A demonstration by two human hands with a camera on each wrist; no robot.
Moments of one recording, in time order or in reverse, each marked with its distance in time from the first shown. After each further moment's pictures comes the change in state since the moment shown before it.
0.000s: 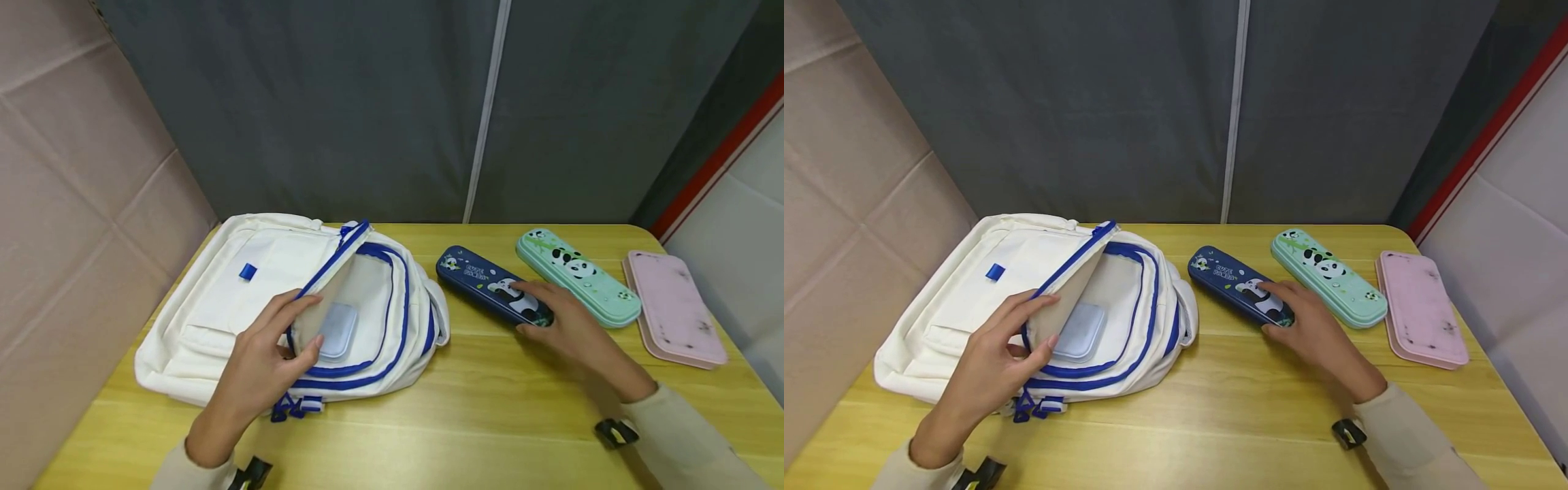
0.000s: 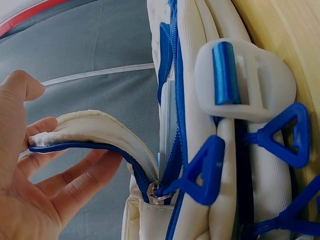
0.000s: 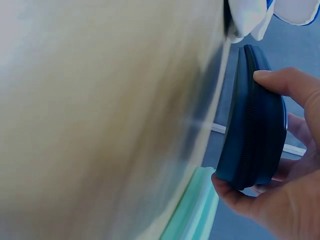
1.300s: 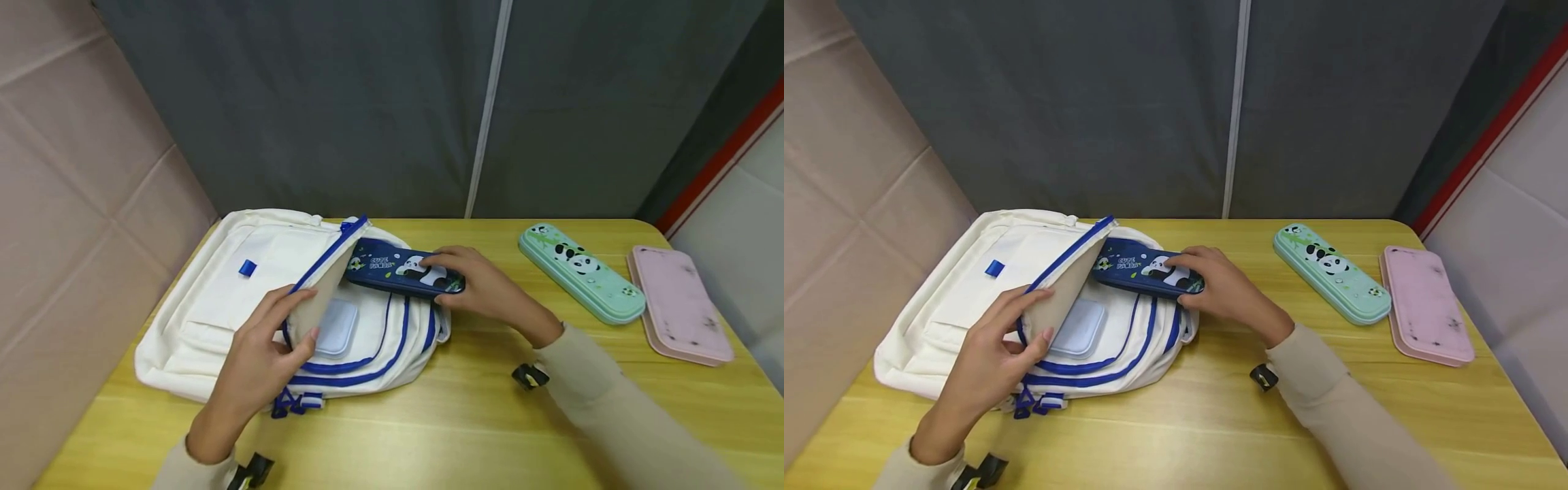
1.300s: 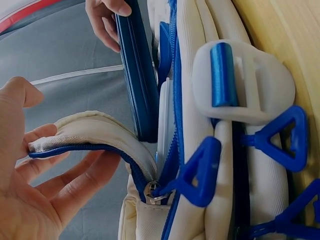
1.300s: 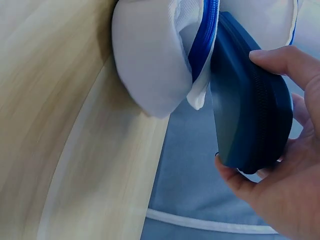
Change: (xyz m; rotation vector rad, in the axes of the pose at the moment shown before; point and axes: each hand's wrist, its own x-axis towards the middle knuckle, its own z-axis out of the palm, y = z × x) left_hand 0.000 -0.002 -0.003 -0.002 0.024 -0.063; right_hand 0.084 -0.099 0.021 0.099 -0.182 -0.121
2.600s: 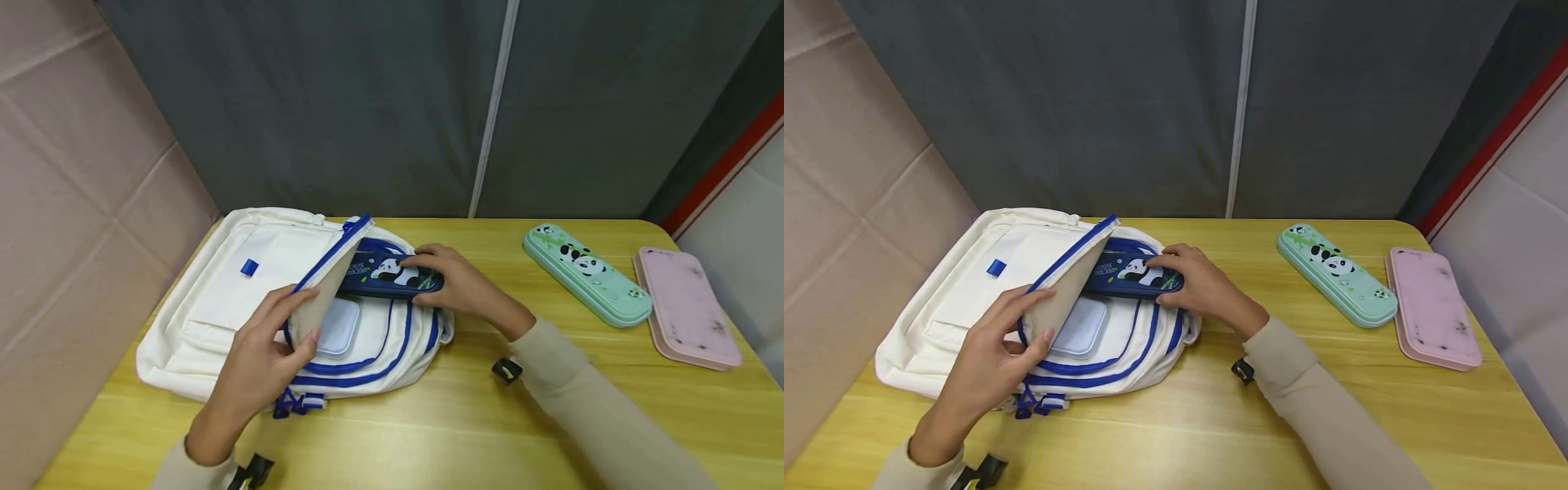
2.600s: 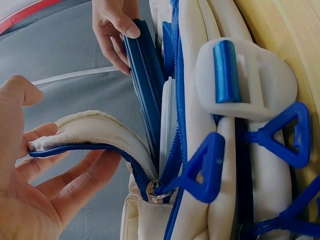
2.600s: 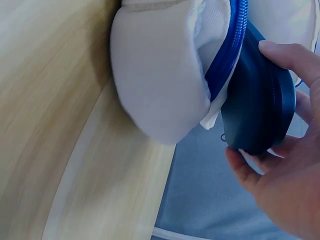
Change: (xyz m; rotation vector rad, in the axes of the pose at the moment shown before) left_hand -0.001 0.001 -0.002 -0.011 -0.026 -0.021; right_hand 0.029 -0.007 0.022 0.038 -0.045 -0.009
